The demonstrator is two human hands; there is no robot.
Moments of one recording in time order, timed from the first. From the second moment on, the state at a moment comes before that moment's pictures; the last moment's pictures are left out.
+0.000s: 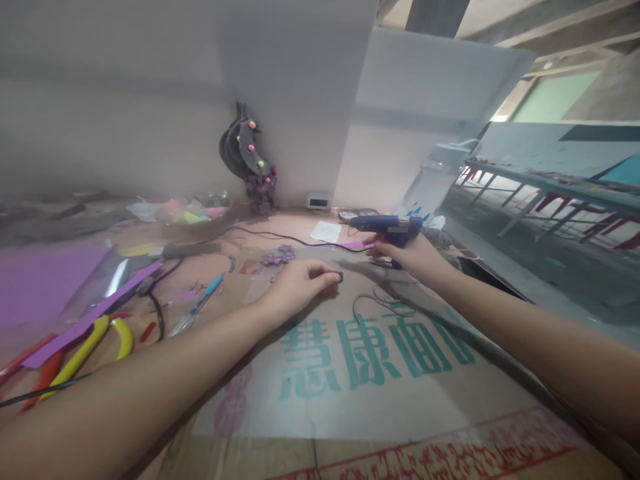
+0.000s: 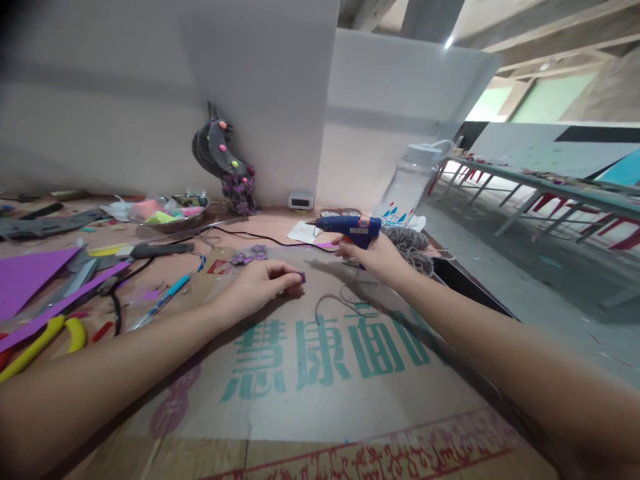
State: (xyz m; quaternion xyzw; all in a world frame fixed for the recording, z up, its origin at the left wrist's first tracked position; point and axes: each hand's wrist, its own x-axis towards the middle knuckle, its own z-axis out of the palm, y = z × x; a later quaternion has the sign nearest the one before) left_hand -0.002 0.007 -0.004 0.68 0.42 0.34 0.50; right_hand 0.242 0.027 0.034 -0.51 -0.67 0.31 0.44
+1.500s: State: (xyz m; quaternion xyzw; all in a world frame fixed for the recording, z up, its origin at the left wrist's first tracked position) left_hand 0.003 -0.014 0.020 0.66 0.40 0.42 0.48; right_hand 0.243 -0.032 0.004 -0.32 -0.59 0.61 0.42
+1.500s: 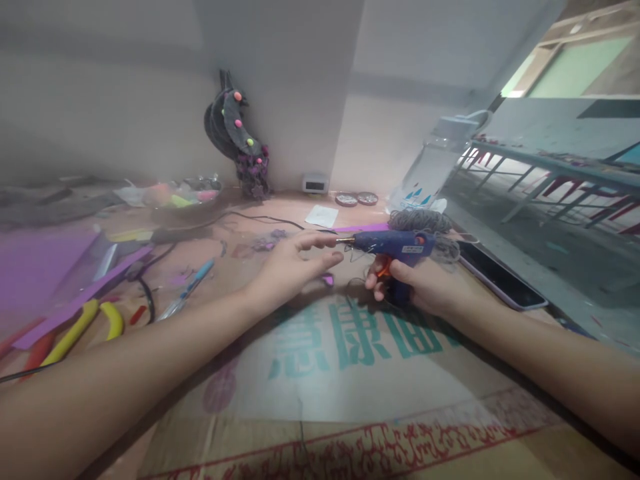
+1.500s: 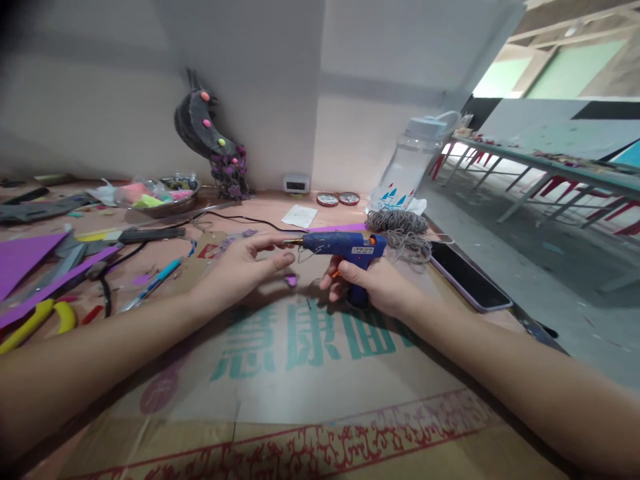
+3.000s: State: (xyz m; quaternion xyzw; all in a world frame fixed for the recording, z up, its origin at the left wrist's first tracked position) left_hand 0.013 -0.019 0.011 0.56 0.36 0.47 0.58; right_hand 0.239 -0.033 0.005 -0.33 -0.60 0.61 0.40
